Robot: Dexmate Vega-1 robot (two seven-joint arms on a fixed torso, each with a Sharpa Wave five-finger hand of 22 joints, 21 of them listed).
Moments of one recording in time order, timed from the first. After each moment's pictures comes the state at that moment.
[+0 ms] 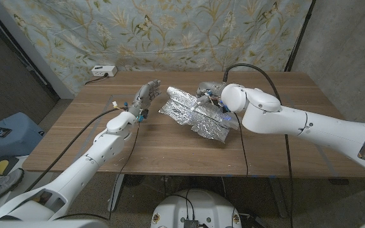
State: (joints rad) left arm 0.85 0.54 0.39 -1.43 -0.66 -0.17 0.01; left_hand 0.37 0.18 0.66 0.00 0.19 0.24 0.11 0.20 0.19 0.10 0.11 0.23 0.21 0.04 0.15 0.19 0.18 0.12 0.10 0.31 0.17; right arm -0.28 -0.80 -1.15 -2.26 -0.27 -1.05 0.27; right_hand 1.07 0.07 0.18 -0.15 0.18 0.79 0.07 0.28 0.29 0.71 0.04 0.72 0.44 0.63 -0.06 0.50 0.46 0.46 0.05 0.25 0.18
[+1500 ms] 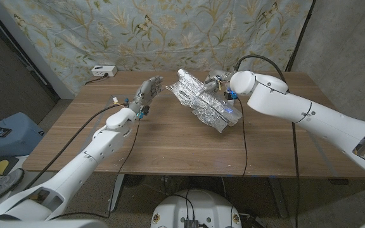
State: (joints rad) left arm 0.83 0.55 0.39 -1.47 -0.67 -0.14 -0.01; left_hand 0.37 0.18 0.66 0.00 0.19 0.25 0.11 0.20 0.19 0.10 0.12 0.23 0.21 0.04 0.15 0.19 0.18 0.13 0.11 0.29 0.17; right arm -0.34 -0.76 -0.92 -2.15 -0.06 -1.02 0.18; right_hand 1.07 0.06 0.17 -0.15 0.17 0.80 0.07 0.26 0.31 0.73 0.03 0.70 0.41 0.79 -0.07 0.46 0.37 0.72 0.03 0.36 0.19
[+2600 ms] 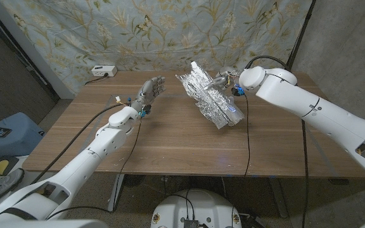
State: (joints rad) left arm 0.80 0.53 0.40 -1.42 -0.69 -0.13 -0.03; left_hand 0.37 0.18 0.66 0.01 0.19 0.25 0.11 0.20 0.19 0.11 0.12 0.24 0.22 0.06 0.16 0.19 0.18 0.13 0.11 0.29 0.17; right arm -0.39 -0.77 -0.79 -2.07 0.14 -1.00 0.08; right_hand 1.07 0.06 0.19 -0.16 0.17 0.81 0.10 0.25 0.31 0.75 0.06 0.68 0.39 0.84 -0.07 0.45 0.35 0.91 -0.01 0.45 0.19
